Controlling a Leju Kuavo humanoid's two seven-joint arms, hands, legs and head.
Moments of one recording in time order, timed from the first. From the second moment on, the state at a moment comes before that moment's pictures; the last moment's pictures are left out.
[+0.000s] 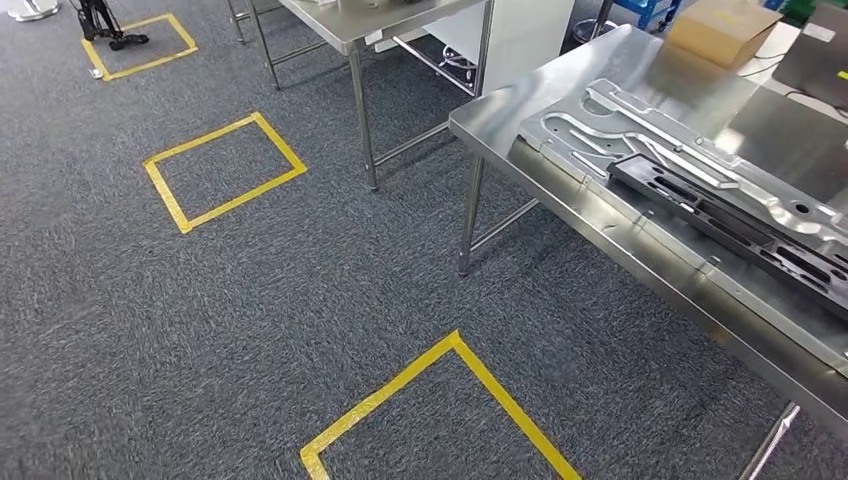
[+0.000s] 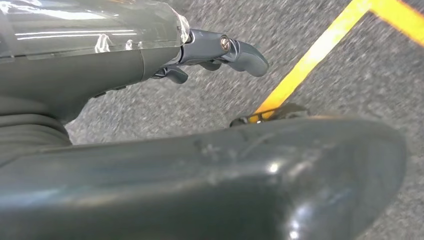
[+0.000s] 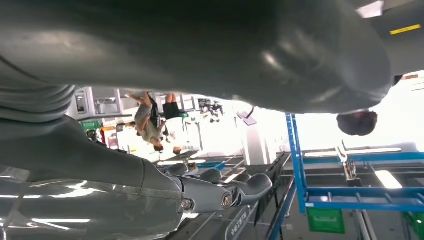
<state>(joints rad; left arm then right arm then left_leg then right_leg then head) -0.05 -0.16 1.19 -0.21 -1.42 -0.07 -0.37 0.06 -0.56 -0.77 -1.27 0.93 -0.31 -0.15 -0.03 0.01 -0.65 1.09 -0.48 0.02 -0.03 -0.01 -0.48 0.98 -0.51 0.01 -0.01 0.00</state>
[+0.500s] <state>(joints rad) -0.05 -0.16 1.22 -0.21 -1.37 0.01 -0.36 0.18 -0.22 -0.66 -1.49 0.79 0.04 -0.35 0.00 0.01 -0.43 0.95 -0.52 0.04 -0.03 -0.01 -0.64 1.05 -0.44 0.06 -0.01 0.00</state>
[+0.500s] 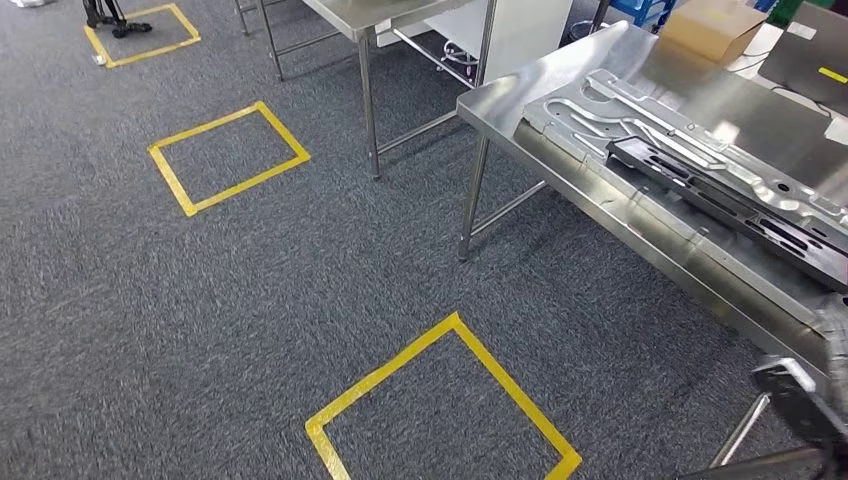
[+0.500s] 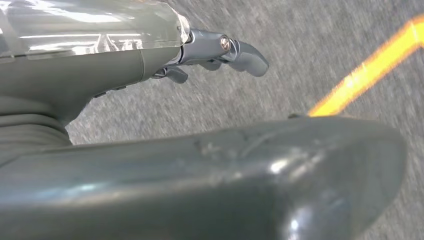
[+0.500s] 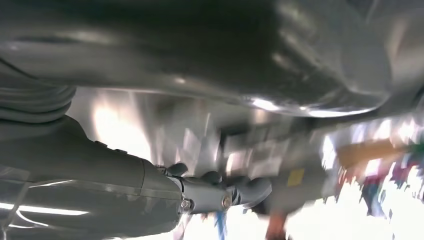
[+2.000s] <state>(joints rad) -0.04 -0.19 1.25 -0.21 -1.40 0.04 -0.34 0.04 0.09 -0.34 -0.32 0.83 -0.24 -0.48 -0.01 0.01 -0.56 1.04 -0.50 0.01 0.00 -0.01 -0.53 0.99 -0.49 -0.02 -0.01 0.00</state>
